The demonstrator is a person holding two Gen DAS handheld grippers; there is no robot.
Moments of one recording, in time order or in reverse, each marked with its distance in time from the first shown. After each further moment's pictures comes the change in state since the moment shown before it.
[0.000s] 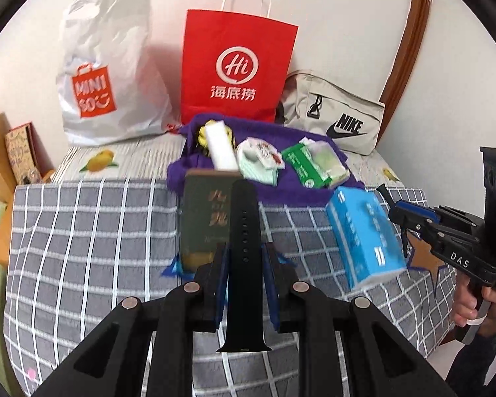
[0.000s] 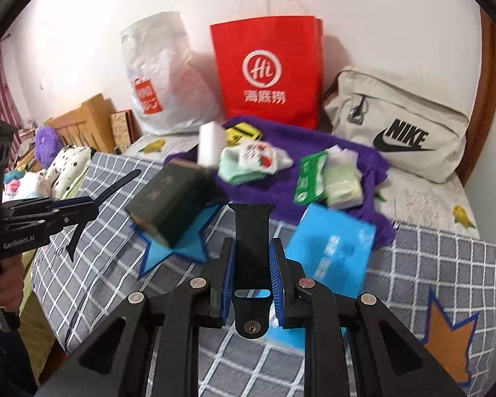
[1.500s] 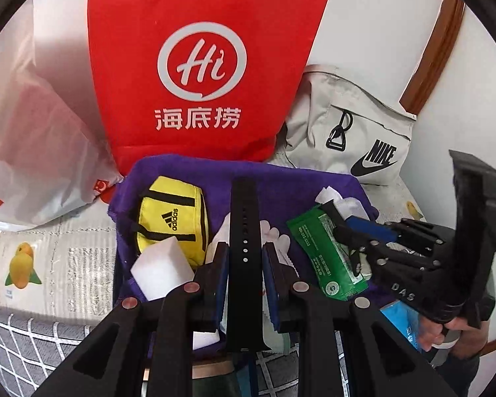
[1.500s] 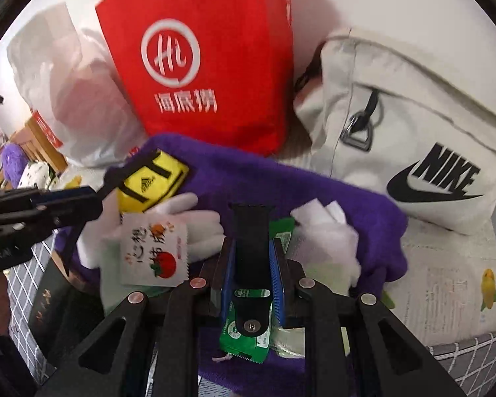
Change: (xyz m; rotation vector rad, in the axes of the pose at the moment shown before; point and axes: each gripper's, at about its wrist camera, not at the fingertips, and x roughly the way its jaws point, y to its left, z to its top) left arm 0.183 -0.006 0.153 0.040 0.126 -0.088; right arm 0.181 -0.084 0.116 0.068 0.128 -0.052
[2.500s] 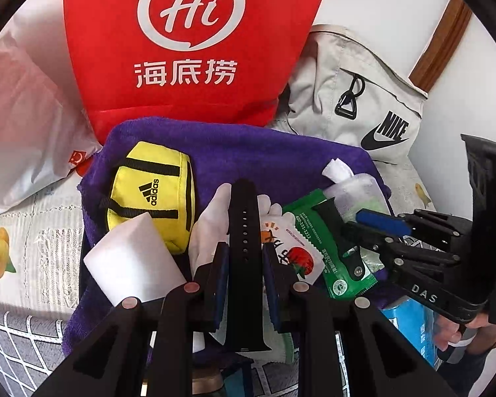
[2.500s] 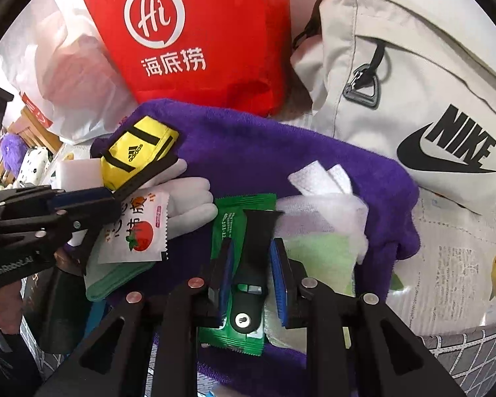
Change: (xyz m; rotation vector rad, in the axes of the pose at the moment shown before) left arm 0.042 -0.005 -0.010 -0.009 0.098 -0.005; right arm 0.022 -0.012 -0.010 0.009 0.115 0.016
